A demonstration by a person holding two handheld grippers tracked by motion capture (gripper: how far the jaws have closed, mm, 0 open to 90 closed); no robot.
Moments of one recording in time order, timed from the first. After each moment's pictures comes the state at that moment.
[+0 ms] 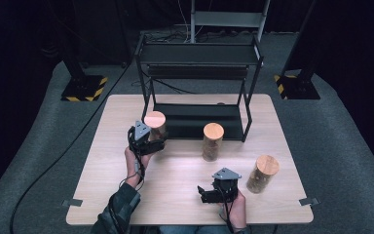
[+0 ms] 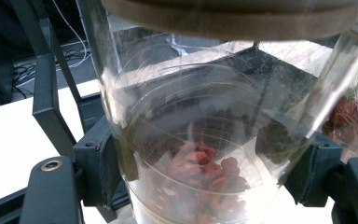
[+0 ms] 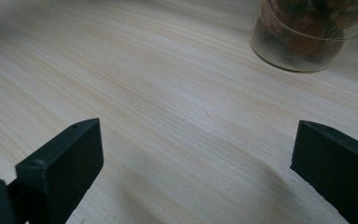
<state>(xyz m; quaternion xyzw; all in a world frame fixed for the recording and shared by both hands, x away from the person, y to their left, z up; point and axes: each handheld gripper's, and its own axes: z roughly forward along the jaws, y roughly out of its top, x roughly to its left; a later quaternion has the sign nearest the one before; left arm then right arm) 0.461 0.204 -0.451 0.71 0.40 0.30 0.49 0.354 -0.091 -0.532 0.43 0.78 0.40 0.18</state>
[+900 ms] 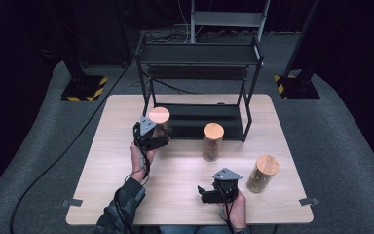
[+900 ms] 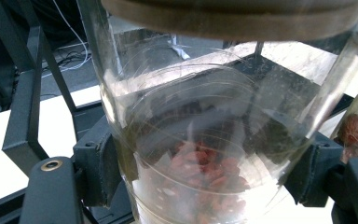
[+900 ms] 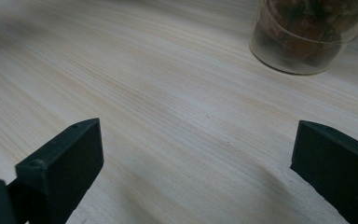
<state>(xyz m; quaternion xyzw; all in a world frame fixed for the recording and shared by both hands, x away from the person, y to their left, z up) 0.477 0.190 -0.448 0.71 0.41 0.30 0.49 0.353 -0.092 -0.531 0.43 0.78 0.41 0.19</state>
